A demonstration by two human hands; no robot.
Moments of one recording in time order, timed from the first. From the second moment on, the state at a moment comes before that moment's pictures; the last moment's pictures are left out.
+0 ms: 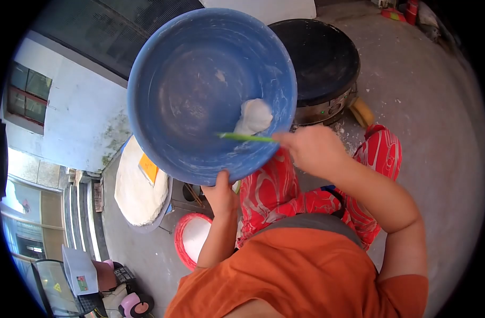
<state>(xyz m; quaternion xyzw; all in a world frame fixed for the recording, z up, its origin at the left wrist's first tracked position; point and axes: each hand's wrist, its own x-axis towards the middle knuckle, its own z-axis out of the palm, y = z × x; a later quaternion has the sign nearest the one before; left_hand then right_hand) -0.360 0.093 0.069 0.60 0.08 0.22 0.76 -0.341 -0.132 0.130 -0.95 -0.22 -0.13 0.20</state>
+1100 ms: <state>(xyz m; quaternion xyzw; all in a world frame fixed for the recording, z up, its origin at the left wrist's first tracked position) -0.146 0.205 -0.231 0.17 0.50 0.00 0.85 -0.202 -0.101 0.006 -0.76 0.02 0.28 0.59</state>
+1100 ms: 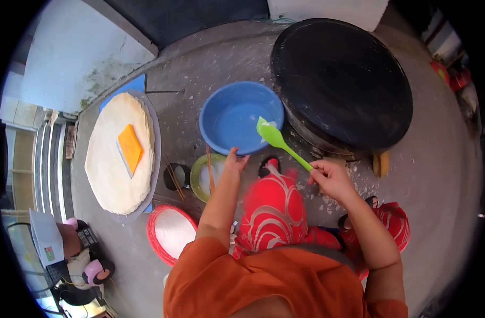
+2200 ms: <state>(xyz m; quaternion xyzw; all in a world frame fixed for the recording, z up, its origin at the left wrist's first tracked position) -0.257 0.293 -0.150 0.75 0.42 -0.04 0.51 -0.130 0.046 -0.129 -0.69 -0.19 0.50 0.48</state>
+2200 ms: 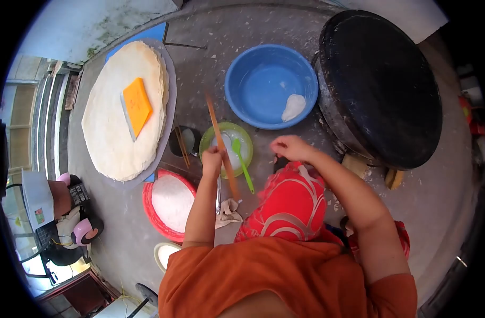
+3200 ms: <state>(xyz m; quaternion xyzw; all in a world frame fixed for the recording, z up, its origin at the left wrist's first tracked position) -0.357 0.290 -0.171 0.63 0.48 -0.16 0.59 -0.252 -0.163 0.013 -0.82 0.01 0.31 0.48</state>
